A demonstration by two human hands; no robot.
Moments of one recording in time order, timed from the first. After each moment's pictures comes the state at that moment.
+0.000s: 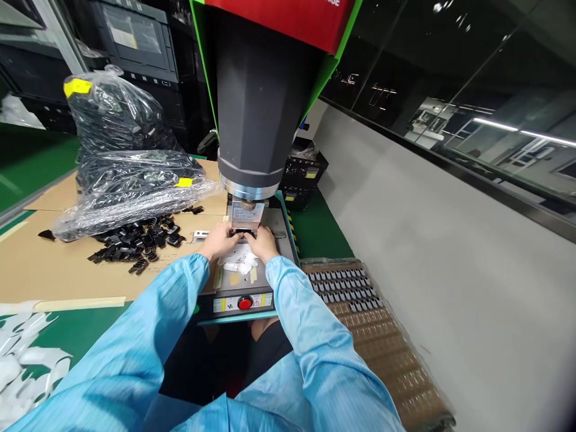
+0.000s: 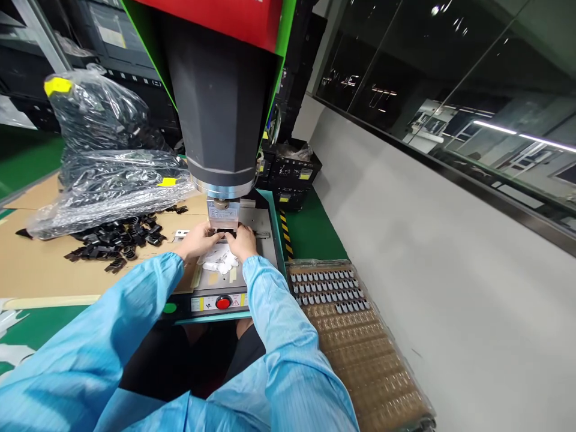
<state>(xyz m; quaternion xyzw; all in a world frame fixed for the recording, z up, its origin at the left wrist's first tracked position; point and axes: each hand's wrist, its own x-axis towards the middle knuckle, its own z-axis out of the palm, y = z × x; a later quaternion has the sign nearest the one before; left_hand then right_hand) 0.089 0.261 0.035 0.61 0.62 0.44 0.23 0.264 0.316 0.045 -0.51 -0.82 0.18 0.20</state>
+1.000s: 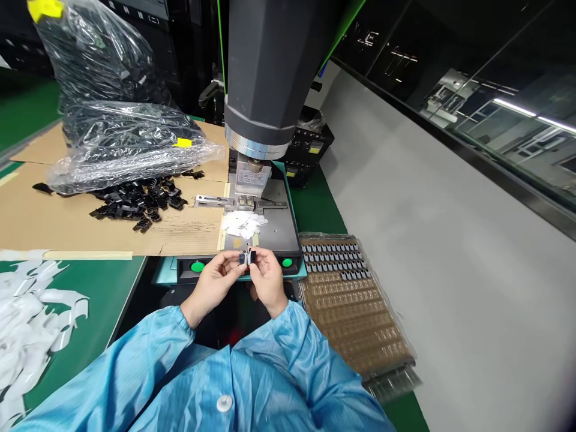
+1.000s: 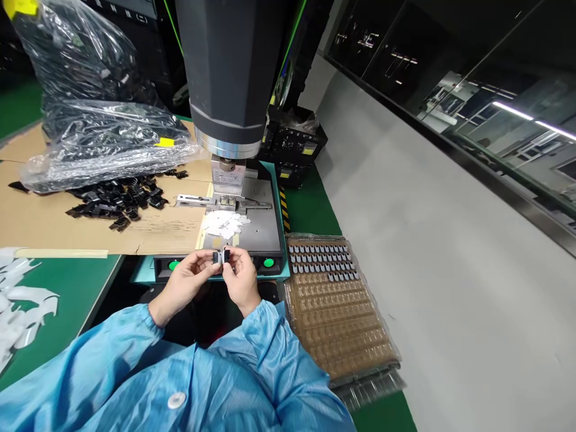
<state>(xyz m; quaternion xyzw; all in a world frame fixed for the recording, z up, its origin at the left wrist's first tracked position) 0.187 0.057 0.009 0.32 0.47 0.64 0.52 0.329 0.108 0.018 -0.35 -0.59 0.56 0.46</state>
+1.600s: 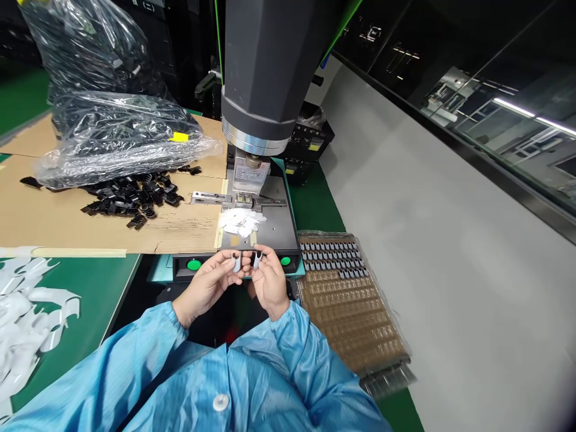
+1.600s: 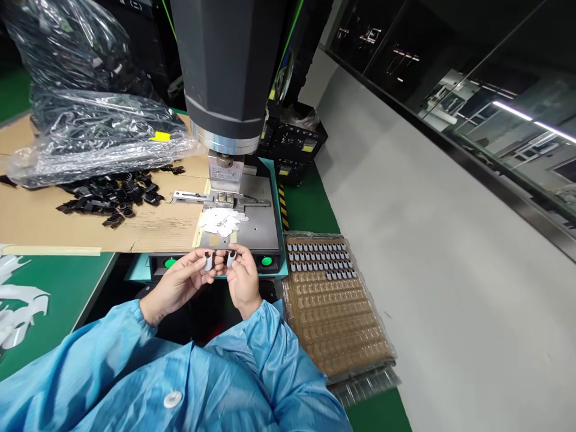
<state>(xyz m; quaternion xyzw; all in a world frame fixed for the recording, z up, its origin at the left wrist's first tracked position) 0.178 0.050 0.023 0.20 0.33 0.62 0.68 0.332 0.104 0.025 -0.29 -0.40 0.73 0.47</state>
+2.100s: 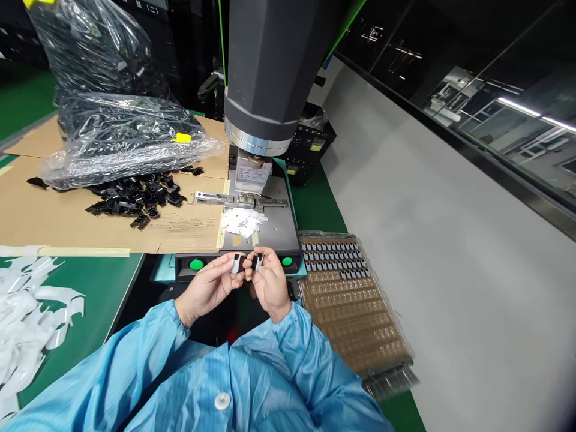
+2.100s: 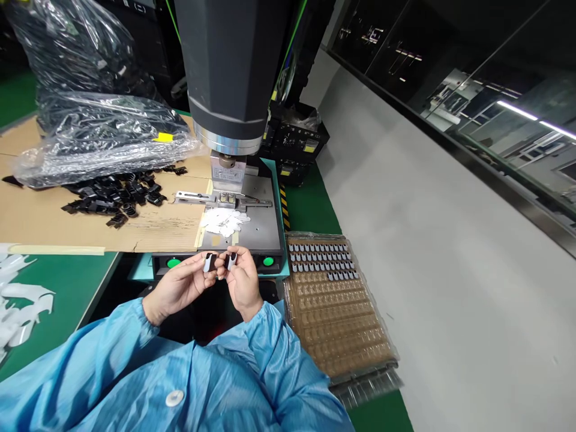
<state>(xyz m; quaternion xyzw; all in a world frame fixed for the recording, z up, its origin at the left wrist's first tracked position) 0.176 0.048 0.033 0.16 0.25 0.61 0.74 0.331 0.100 0.033 -0.26 -0.37 0.76 0.46</state>
